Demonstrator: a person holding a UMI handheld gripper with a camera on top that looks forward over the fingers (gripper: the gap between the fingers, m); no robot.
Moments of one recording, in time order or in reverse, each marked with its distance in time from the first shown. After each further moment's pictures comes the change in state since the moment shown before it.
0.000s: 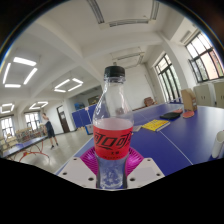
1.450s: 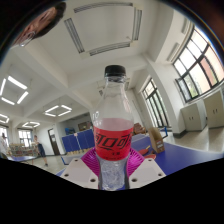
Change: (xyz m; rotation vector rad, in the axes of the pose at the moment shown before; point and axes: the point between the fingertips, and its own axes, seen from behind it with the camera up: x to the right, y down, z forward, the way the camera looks) arm 0.397 -0.303 -0.144 0.267 0.076 0.017
